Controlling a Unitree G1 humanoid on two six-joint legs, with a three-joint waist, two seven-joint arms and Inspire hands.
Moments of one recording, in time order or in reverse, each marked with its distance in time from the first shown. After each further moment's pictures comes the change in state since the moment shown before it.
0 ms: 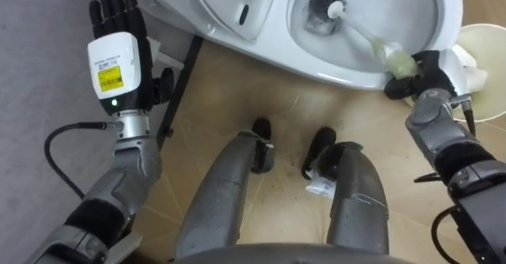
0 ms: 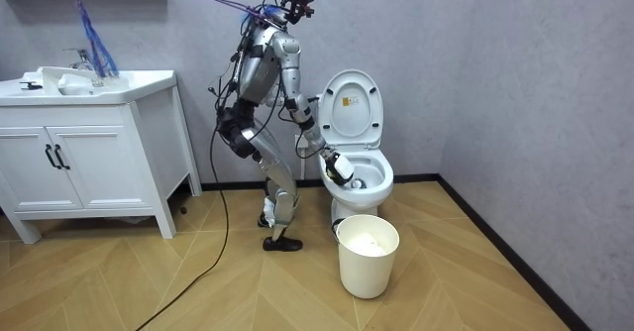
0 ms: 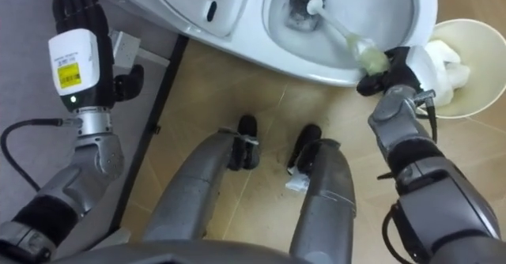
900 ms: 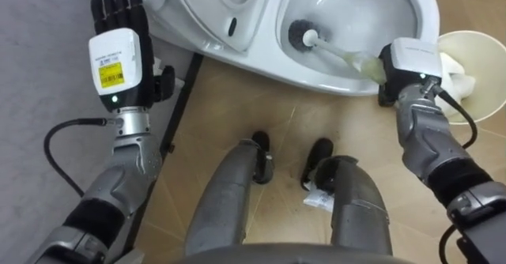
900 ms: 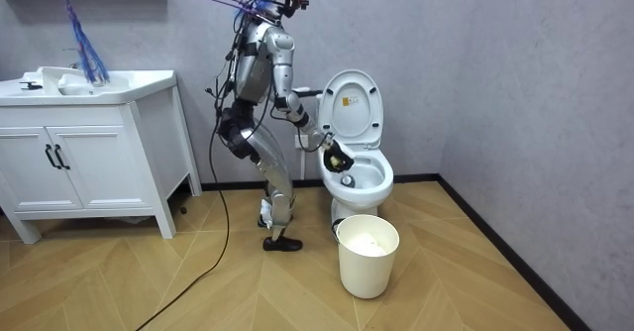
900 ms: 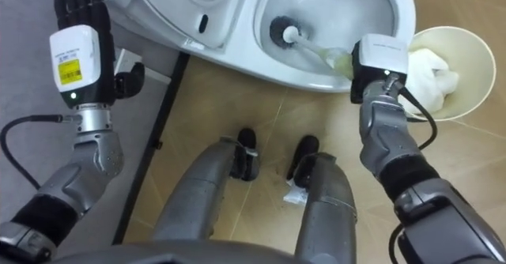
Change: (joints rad) left arm 0.010 0.024 0.022 -0.099 0.031 0.004 -0.045; right arm 0.150 -0.036 0.090 -0.406 -0.669 0.221 0.291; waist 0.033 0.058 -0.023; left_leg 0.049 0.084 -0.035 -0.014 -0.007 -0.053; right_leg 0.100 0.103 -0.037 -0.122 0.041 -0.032
